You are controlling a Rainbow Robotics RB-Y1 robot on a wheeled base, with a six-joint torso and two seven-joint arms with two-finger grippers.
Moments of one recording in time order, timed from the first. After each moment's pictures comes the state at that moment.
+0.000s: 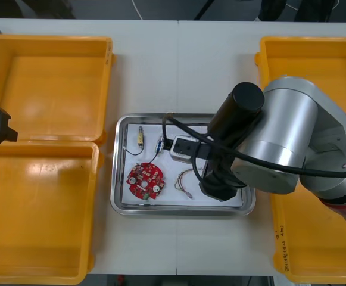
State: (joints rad) right arm -0.64 -0.53 0.64 -2.17 -0.64 1.85 1.70; left arm -0.32 0.86 0.22 -2.12 0.92 1.91 -1.10
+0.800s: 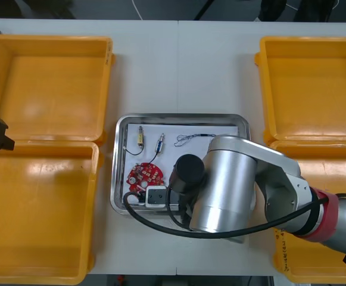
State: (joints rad) right arm -0.66 -0.48 0.96 -2.08 -0.48 1.72 1.81; left arm -0.27 0.86 0.24 -2.12 0.92 1.91 -1.15
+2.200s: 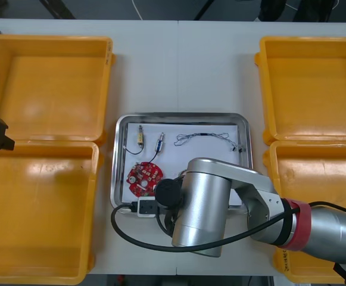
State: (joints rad) right arm -0.66 -0.42 1.08 -1.96 -0.39 1.64 1.77; left arm -0.27 0.86 0.24 -2.12 0.92 1.91 -1.15
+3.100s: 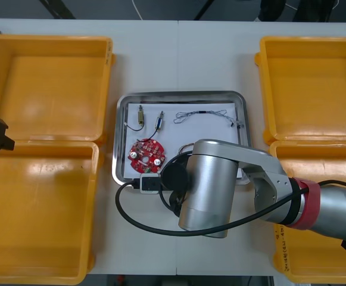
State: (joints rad) right arm -0.77 -0.48 1.08 -1.96 -0.36 1.56 1.77; left arm -0.27 0.86 0.24 -2.12 0.92 1.91 -1.15
